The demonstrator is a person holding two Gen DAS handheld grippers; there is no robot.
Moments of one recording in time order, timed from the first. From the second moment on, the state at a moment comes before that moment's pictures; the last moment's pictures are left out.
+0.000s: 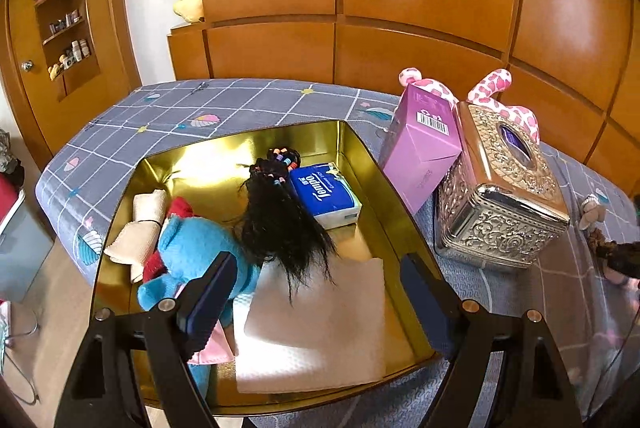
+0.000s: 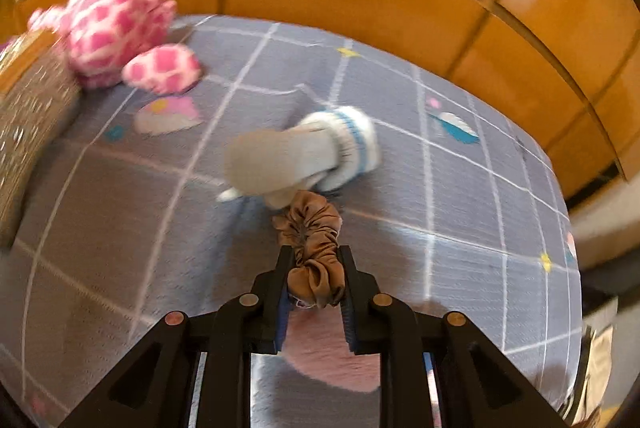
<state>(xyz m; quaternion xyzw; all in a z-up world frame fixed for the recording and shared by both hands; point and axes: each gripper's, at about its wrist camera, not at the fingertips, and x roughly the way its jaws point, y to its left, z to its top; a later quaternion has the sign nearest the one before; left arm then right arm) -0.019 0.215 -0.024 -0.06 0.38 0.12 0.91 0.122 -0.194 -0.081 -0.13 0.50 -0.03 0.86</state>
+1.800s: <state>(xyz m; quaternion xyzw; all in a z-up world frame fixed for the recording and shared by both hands) -0.032 0.325 -0.011 -0.12 0.35 0.25 0.90 0.043 0.158 -0.051 -0.07 0.45 0.33 0.83</state>
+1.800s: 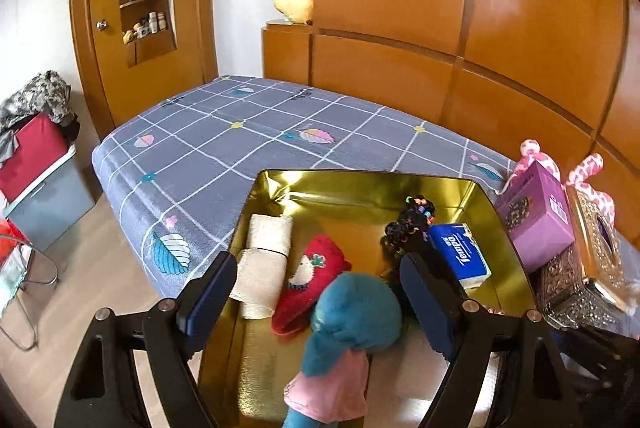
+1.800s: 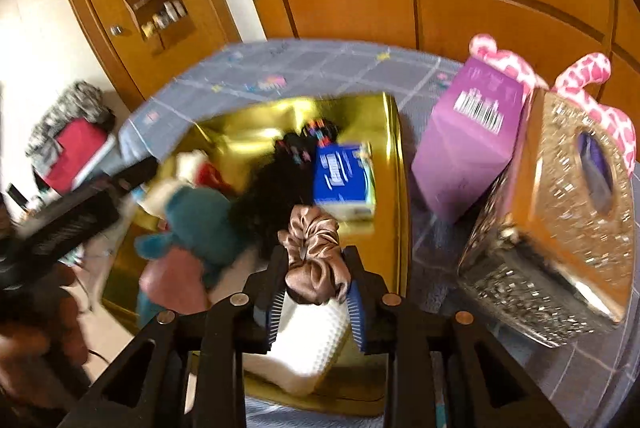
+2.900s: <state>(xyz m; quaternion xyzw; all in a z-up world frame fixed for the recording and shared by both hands) -0.031 0.289 -0.009 -0.09 0.35 0.20 0.91 0.011 0.119 -0.029 -0.08 0.39 0.29 0.87</state>
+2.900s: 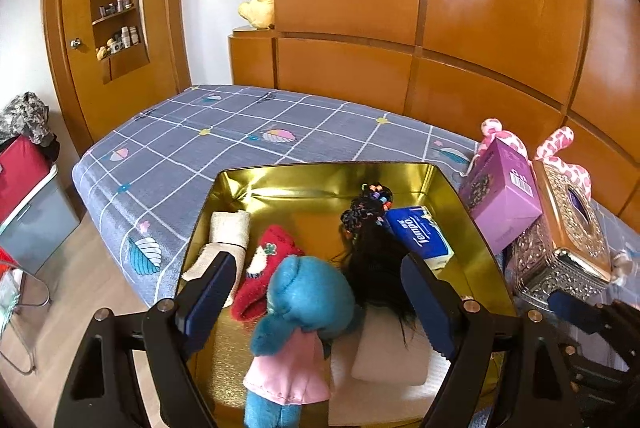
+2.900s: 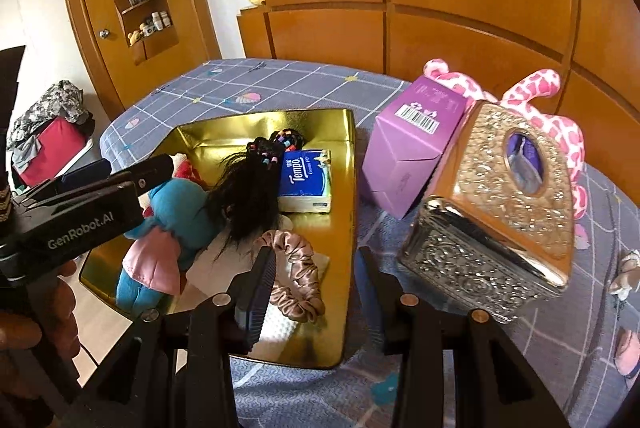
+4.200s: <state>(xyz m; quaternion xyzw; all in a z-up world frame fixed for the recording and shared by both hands) -0.025 0.131 0.005 -0.01 0.37 -0.13 0.92 0.088 -0.301 -0.061 0.09 0.57 -0.03 0.82</state>
